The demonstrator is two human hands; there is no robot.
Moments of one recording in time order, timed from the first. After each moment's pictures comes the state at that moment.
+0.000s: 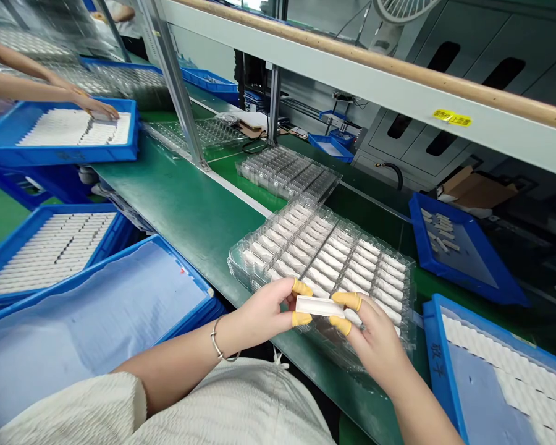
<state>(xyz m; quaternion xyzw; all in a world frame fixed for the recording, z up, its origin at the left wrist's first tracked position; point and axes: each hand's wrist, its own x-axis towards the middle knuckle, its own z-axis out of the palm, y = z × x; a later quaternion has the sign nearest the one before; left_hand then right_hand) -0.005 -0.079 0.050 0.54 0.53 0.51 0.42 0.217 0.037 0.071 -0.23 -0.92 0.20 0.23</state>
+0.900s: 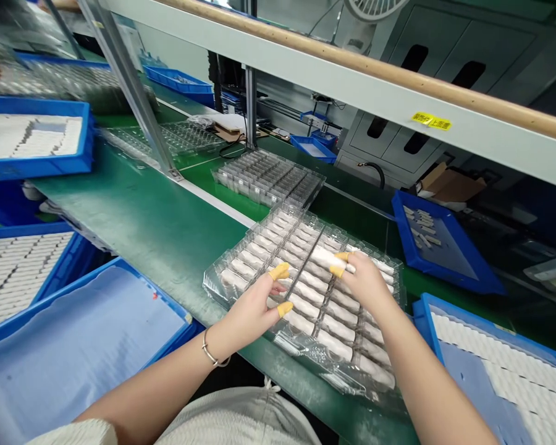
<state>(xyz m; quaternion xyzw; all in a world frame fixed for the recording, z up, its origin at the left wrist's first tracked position) -0.032 -0.042 0.010 0.58 0.64 0.44 0.23 0.160 0.146 0.072 -0.41 -0.90 0.10 0.10</state>
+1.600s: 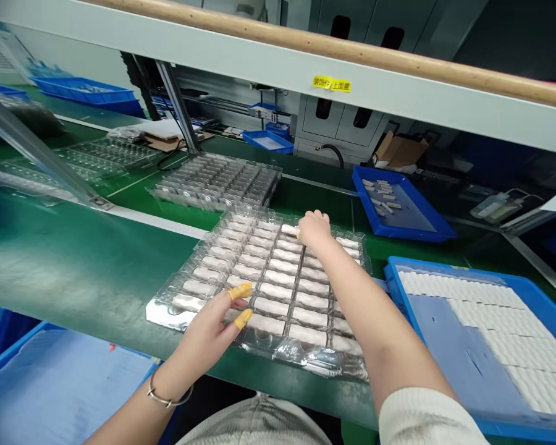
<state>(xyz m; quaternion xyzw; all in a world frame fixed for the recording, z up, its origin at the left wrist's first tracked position) -0.037 -0.034 -0.004 0.63 0.65 0.37 0.19 0.109 0.244 0.061 -0.48 -0.88 -0.04 -0.07</state>
